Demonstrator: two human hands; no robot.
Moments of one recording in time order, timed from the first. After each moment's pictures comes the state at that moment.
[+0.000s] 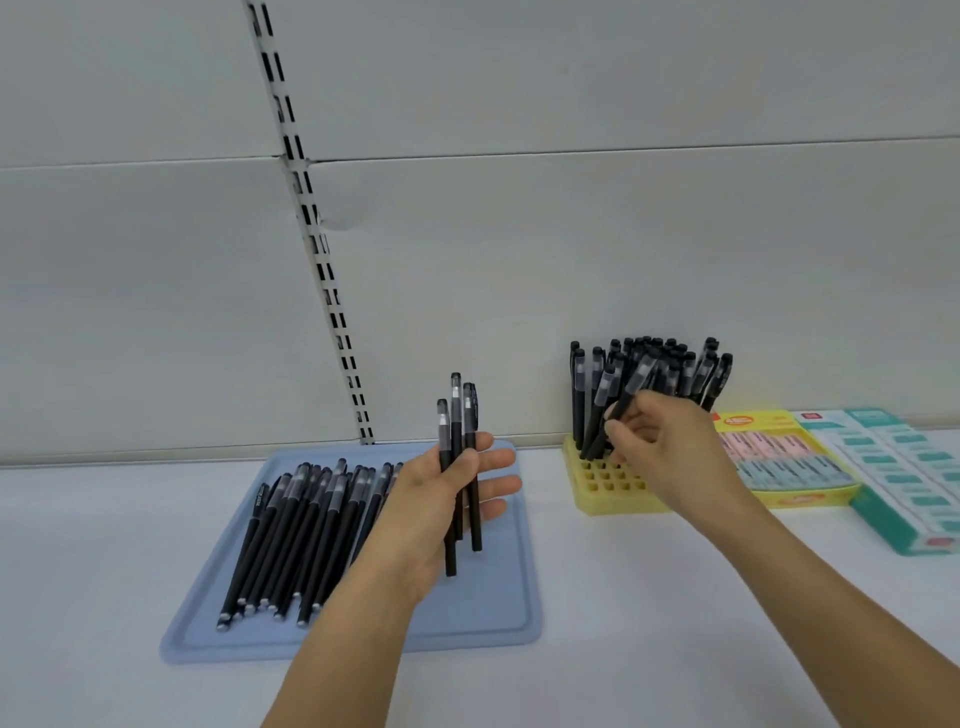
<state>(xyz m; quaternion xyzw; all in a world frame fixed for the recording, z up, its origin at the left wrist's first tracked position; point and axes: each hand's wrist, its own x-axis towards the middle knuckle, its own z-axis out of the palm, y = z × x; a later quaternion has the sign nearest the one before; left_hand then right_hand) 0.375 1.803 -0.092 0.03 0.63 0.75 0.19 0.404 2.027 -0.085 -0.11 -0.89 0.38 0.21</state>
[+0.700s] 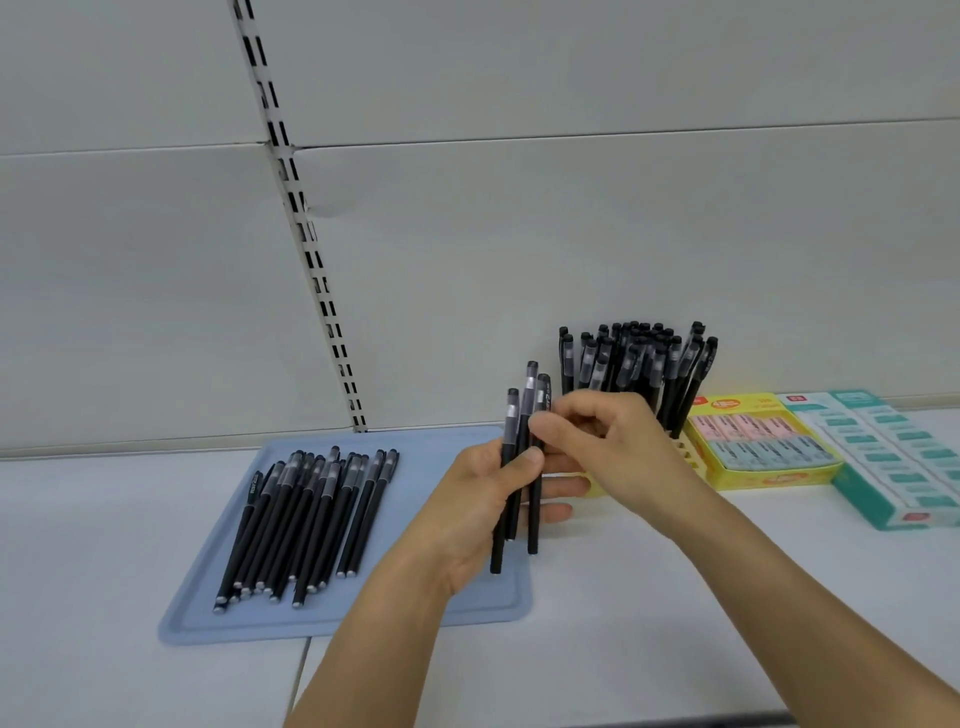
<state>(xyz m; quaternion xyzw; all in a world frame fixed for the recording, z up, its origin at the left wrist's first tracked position) 0.393 1.831 -0.089 0.16 0.59 0.74 0.29 0.425 1.984 -0.063 0.02 -0.84 0.53 0.13</state>
